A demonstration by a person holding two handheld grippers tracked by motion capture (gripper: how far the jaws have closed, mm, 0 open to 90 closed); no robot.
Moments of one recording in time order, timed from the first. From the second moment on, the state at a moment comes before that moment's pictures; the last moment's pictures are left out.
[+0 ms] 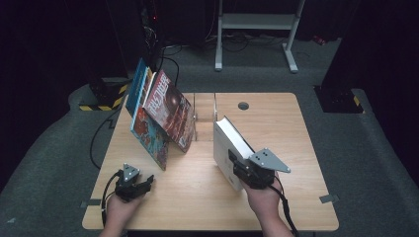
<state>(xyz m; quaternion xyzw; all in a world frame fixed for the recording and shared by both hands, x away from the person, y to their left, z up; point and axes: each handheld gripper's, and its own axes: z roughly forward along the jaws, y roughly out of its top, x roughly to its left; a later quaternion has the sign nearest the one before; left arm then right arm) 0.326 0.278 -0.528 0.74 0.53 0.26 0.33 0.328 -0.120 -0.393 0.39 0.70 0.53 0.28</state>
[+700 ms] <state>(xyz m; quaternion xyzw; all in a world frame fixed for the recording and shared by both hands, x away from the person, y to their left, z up) 0.327 0.280 -0.528 0.74 0.53 0.25 0.33 0.379 -0.065 -0.380 0.38 0.70 0.53 0.29</state>
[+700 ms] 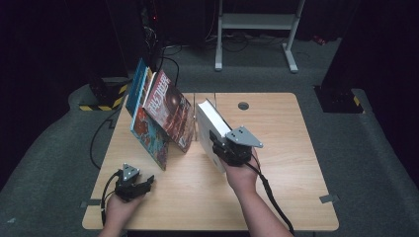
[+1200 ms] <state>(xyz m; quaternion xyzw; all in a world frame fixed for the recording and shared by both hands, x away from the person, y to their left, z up) 0.327 0.281 -0.529 0.74 0.53 0.25 0.33 0.414 -0.045 -0.385 0.40 0.70 0.51 0.30</state>
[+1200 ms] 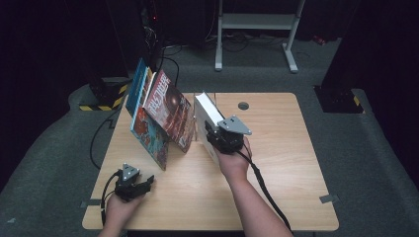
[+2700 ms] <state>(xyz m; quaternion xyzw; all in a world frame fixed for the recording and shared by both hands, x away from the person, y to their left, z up) 0.328 0.283 -0.528 0.74 0.53 0.25 0.33 0.452 -0.022 -0.412 0.43 0.68 0.50 0.33</state>
